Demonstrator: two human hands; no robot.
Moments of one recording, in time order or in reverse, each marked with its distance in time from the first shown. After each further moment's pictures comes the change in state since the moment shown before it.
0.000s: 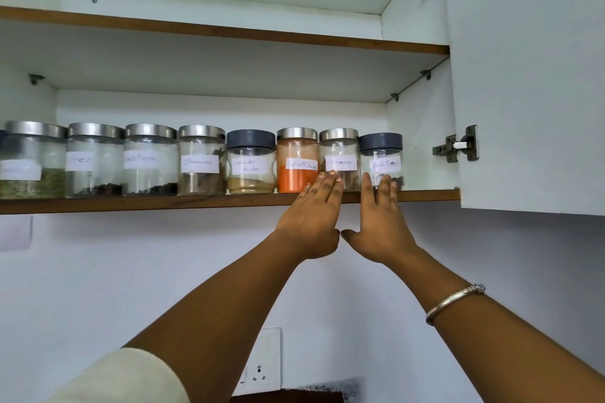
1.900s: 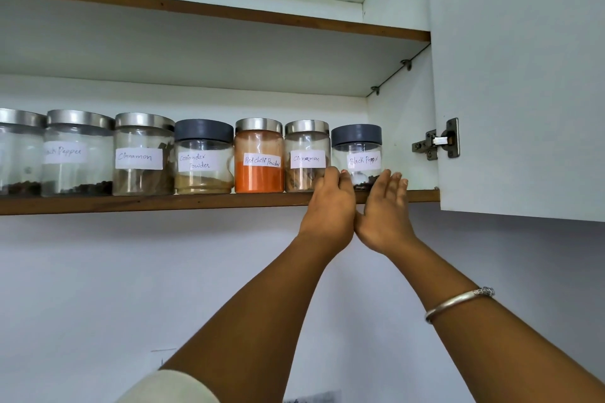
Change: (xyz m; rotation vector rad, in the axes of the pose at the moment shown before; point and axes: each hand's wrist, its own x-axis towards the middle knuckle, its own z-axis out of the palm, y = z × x) left_hand 0.064 0.062 0.035 -0.193 0.273 -0.075; right_hand 0.032 0.056 -0.007 0.104 -0.018 0.162
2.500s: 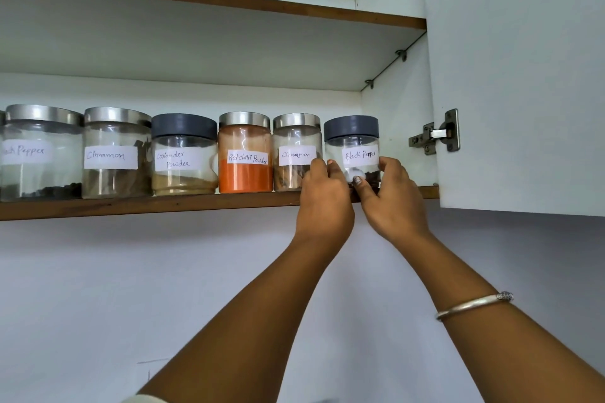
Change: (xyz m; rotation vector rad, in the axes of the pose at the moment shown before) left_hand 0.015 0.004 0.016 -0.001 0.202 -0.146; right_hand 0.017 0.011 -0.011 0.150 0.316 -0.093
